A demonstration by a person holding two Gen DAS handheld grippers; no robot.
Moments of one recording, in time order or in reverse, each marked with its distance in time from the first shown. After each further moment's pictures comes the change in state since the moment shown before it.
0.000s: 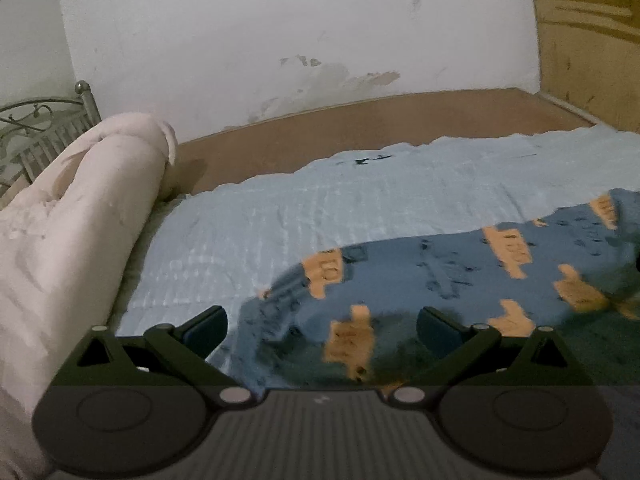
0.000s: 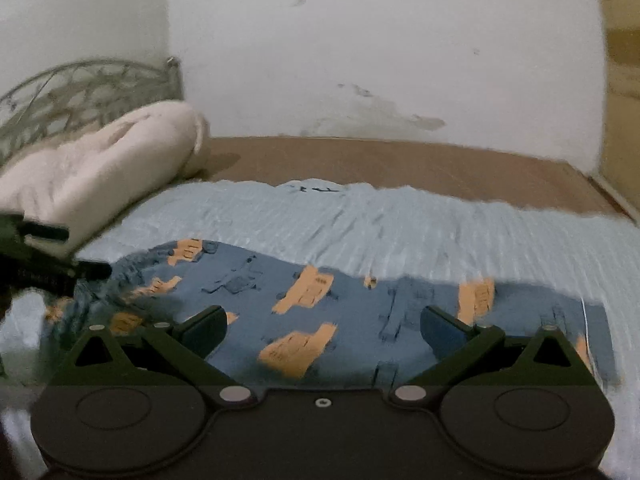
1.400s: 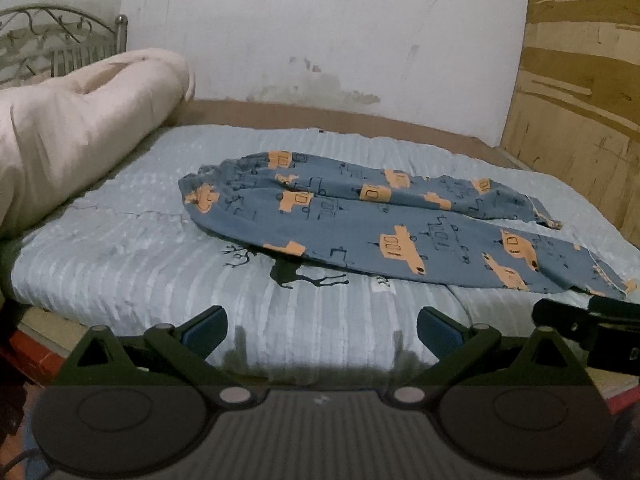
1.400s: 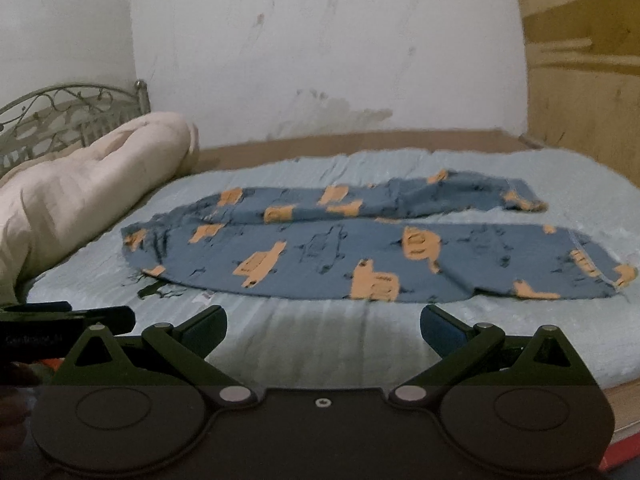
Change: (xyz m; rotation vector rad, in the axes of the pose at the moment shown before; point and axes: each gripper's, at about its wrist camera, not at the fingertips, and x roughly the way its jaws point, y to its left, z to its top) left arm -0.196 -0.025 -0.197 -0.291 -0.062 -0.191; right arm -0.176 0.149 -0.156 0.210 -0.044 -0.168
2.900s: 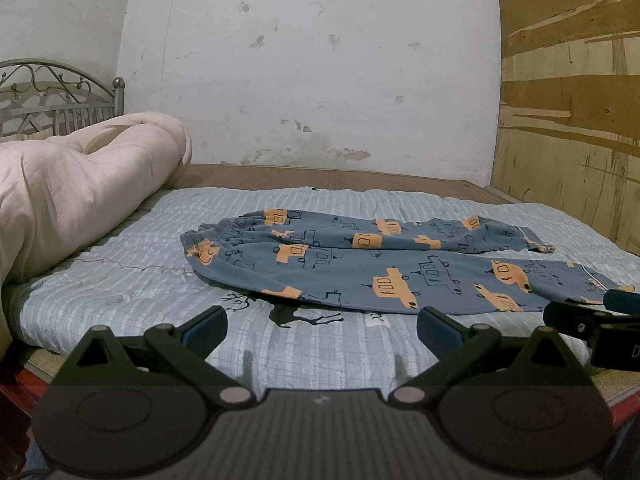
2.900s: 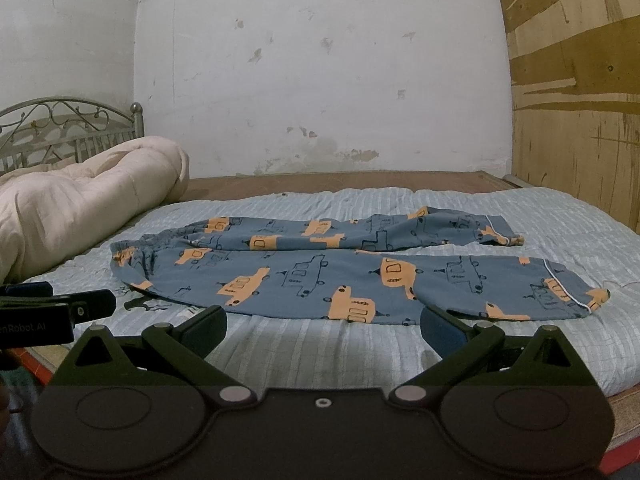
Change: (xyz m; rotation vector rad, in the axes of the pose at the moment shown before) left arm -0.017 -0.010 -0.020 0.073 -0.208 0.013; right arm -0.021 -0.003 -0.021 -0.049 -0.166 -0.069
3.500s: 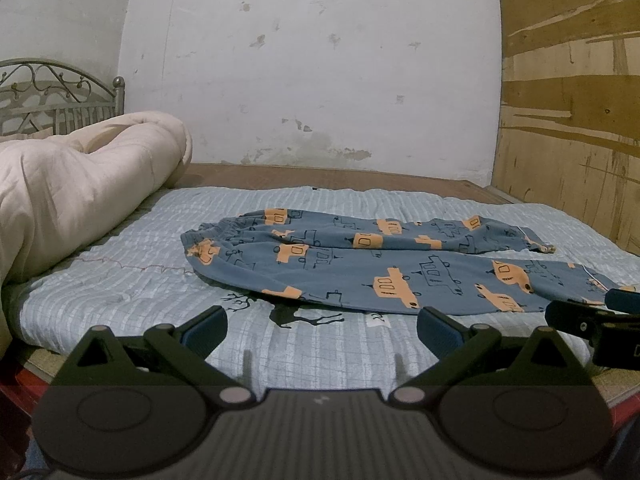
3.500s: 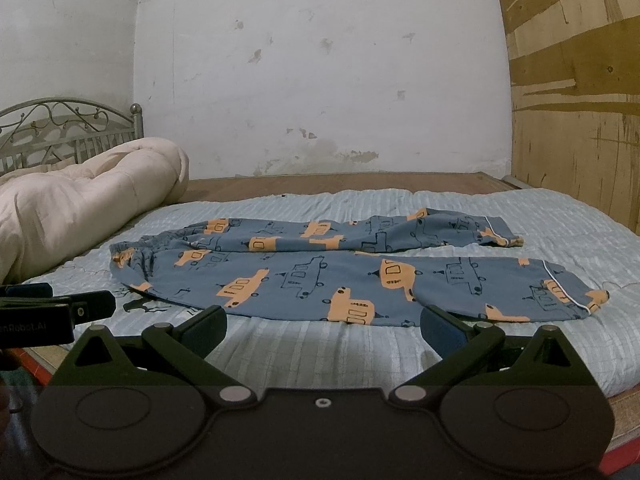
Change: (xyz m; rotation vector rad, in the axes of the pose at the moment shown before) left arm 0.000 0.000 0.000 0.001 0.002 0.001; right arm 0.000 0.001 0.000 -0.001 -0.003 -0.001
